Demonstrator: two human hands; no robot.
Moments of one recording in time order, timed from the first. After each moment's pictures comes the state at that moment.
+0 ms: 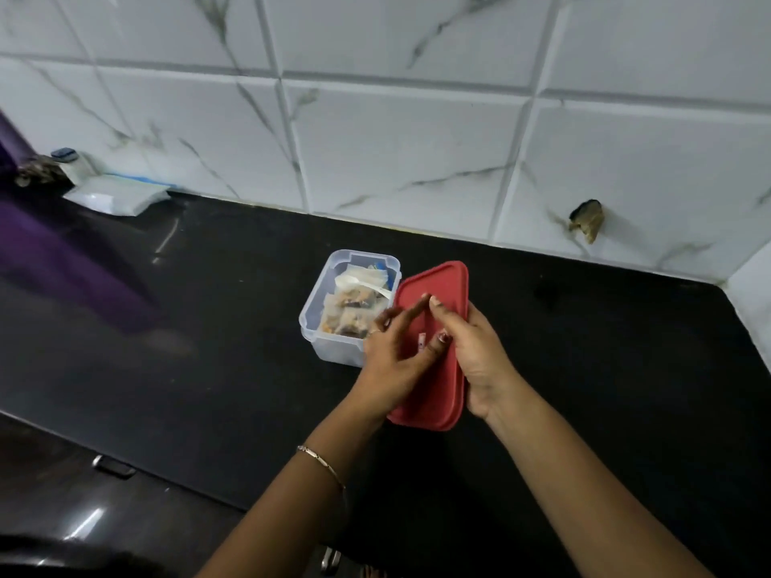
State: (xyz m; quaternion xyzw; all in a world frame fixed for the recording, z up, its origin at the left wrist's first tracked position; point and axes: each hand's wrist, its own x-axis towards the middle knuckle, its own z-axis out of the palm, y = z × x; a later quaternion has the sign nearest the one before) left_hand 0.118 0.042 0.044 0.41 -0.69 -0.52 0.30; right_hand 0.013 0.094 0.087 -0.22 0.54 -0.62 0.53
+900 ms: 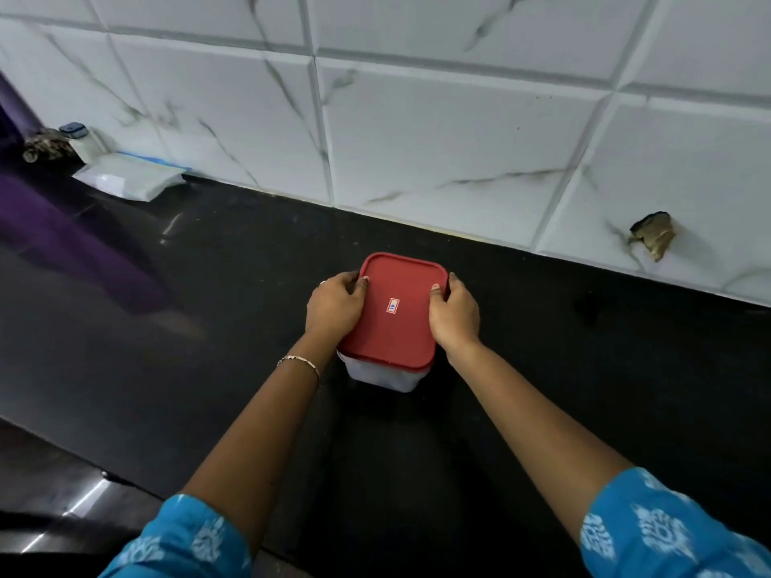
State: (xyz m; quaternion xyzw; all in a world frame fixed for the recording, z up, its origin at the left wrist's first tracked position) left_hand 0.164 -0.126 0.024 0.60 -0.71 -0.30 0.23; right_hand 0.015 -0.056 0.020 -0.35 0.81 -0.40 0.26
